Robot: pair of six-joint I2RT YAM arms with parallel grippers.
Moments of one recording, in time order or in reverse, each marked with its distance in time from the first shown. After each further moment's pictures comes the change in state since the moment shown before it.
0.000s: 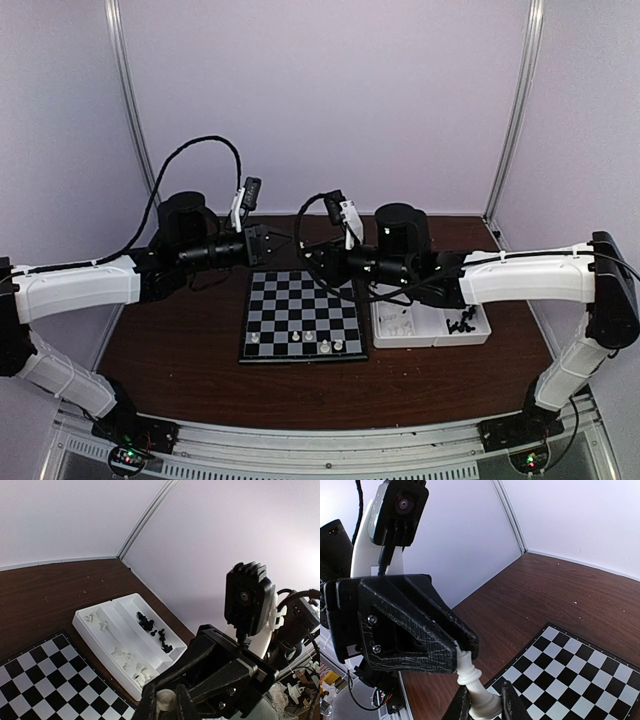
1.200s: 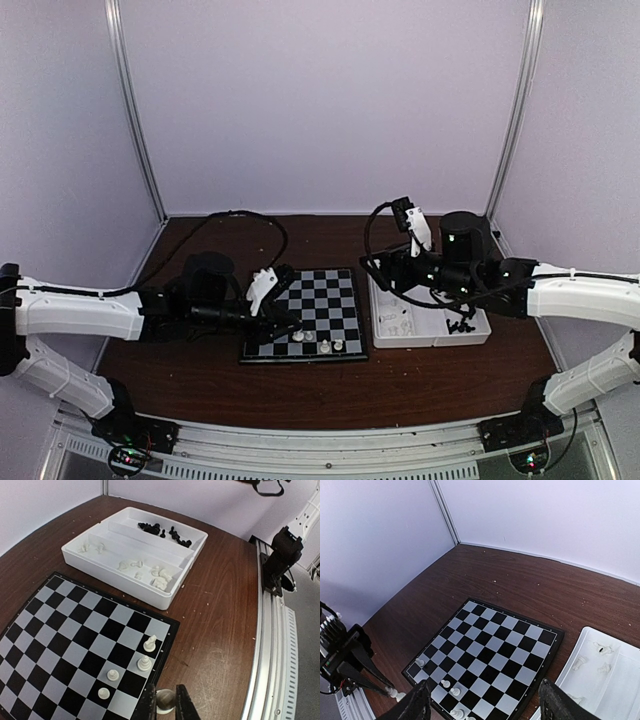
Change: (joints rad) left arm -0.195 -0.060 -0.197 -0.235 -0.125 0.536; right arm -0.113 -0.370 -0.263 -0.238 0.185 -0.098
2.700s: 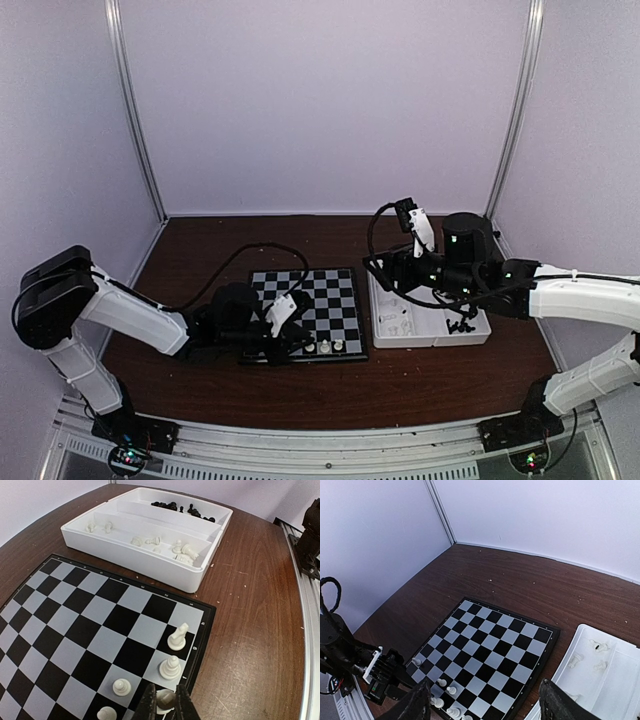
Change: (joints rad) left arm -0.027 0.348 -0.109 0.454 -0.078 0.072; right arm -0.011 -0.014 -0.014 -0.004 0.006 0.003
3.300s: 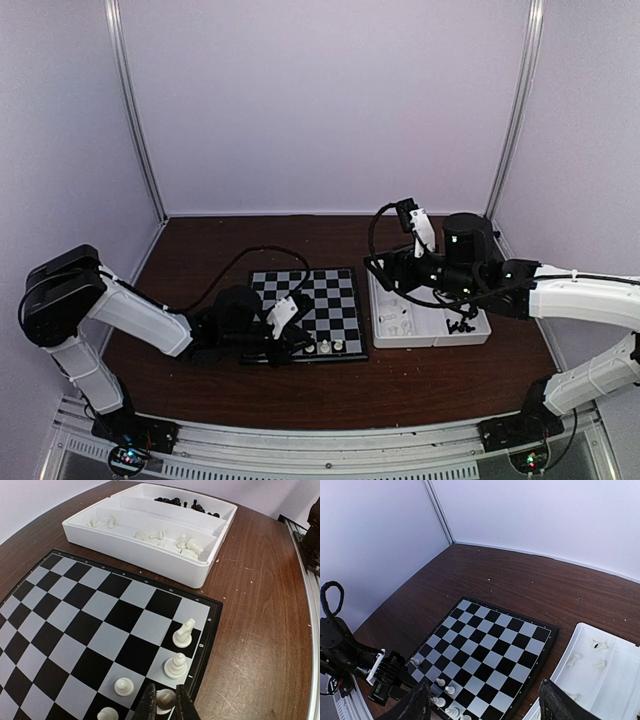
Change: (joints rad) left arm 0.000 0.038 -0.003 0.035 -0.014 0.006; right arm -0.005 -0.001 -0.005 0.000 -0.001 0.004
